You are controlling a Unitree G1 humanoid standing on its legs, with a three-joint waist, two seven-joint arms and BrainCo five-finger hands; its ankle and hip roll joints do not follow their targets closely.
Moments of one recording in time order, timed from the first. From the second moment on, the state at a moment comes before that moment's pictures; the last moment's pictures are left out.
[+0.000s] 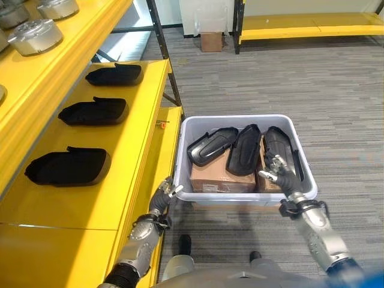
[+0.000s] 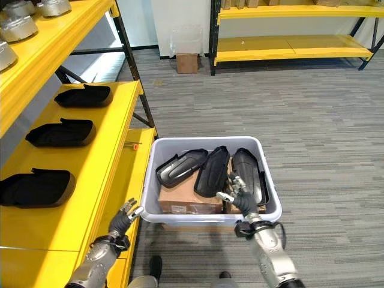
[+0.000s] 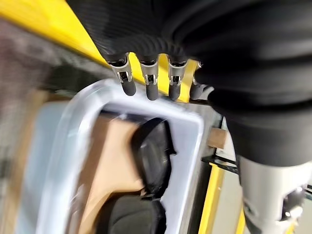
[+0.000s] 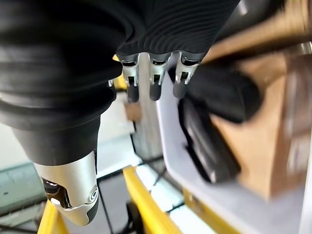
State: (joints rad) left arm 0.06 0.33 -0.27 0.43 -0.64 -0.13 0.04; right arm 0.09 -0.38 0.31 0.09 0.58 -0.15 0.00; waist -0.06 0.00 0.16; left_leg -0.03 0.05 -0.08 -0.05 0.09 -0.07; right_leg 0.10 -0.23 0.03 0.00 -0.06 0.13
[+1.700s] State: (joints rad) left arm -0.27 0.41 -0.21 -0.05 -0.75 -0.30 0.15; right arm -0.53 -0.69 0.10 0.31 0.25 -0.19 -0.36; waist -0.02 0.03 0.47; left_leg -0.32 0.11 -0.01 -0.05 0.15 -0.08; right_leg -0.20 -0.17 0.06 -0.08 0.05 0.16
